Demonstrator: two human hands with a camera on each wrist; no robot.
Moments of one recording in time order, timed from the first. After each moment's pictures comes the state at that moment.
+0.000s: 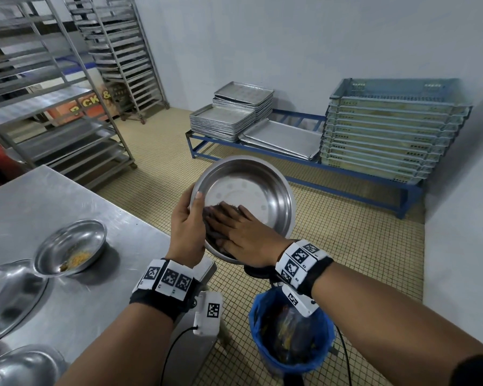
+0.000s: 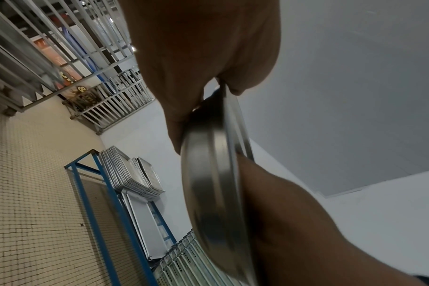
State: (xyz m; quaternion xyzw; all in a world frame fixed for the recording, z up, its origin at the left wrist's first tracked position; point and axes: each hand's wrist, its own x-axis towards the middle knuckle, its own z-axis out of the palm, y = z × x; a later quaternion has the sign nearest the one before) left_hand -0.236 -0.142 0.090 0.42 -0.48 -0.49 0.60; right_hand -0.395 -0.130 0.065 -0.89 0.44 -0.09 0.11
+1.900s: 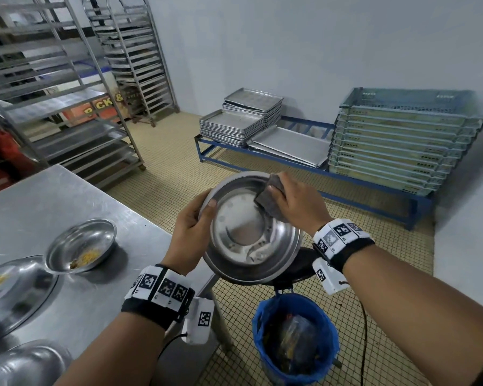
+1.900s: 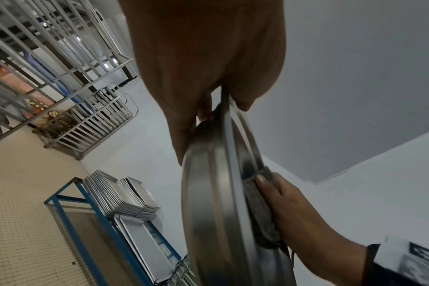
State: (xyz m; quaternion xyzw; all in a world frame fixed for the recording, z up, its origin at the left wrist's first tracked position) left_hand -0.216 -0.128 0.107 0.39 -0.59 -0.47 0.54; right_hand -0.474 -0.172 0.092 -0.76 0.55 -0.35 -0.05
